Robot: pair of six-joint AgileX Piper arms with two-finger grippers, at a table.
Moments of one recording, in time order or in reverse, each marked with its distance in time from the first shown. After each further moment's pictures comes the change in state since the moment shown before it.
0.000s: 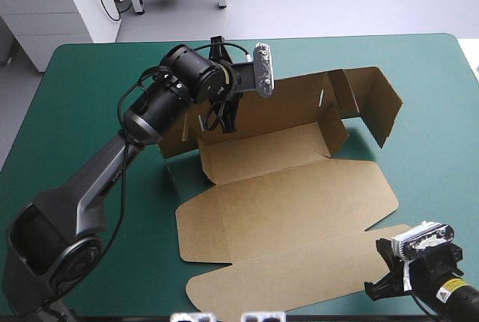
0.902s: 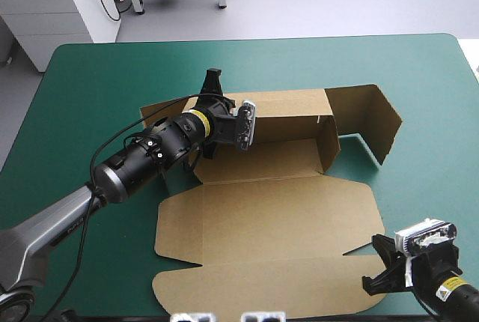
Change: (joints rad) left arm 0.000 -0.276 0.706 0.285 -0.704 0.006; right arm 0.000 0.000 0.000 0.053 -0.042 0.041
